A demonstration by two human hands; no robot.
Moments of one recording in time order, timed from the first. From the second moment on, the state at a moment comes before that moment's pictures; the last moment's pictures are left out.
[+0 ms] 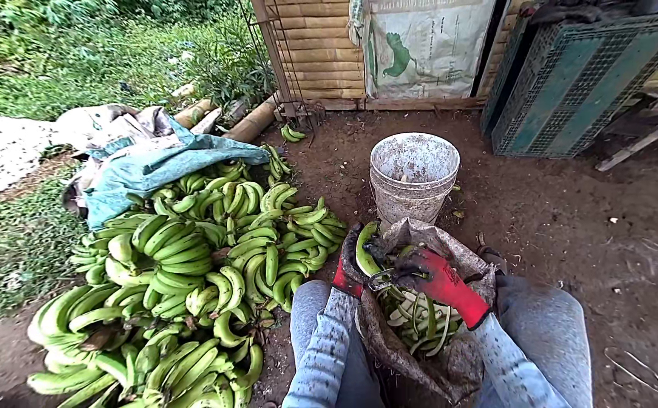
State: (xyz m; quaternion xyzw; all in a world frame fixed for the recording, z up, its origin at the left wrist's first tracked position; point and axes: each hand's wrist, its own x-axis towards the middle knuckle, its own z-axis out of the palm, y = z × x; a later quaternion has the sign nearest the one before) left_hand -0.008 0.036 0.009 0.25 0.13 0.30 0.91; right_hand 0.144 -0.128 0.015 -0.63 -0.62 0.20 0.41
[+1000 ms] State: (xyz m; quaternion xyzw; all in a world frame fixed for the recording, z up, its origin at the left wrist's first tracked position) left_hand -0.004 0.006 0.016 0.74 0.45 0.16 0.47; right_hand 0.156 -0.119 0.001 -0.82 -0.33 0.13 0.44
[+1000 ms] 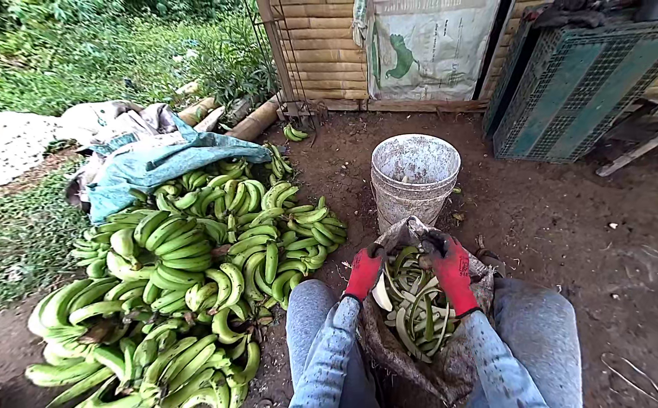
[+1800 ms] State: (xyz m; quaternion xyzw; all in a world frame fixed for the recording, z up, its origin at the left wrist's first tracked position) left_hand -0.235 0.118 -0.135 0.54 0.70 -0.03 0.47; right_hand 0.133 -0.116 -0.028 -0.80 -0.43 0.20 0.37
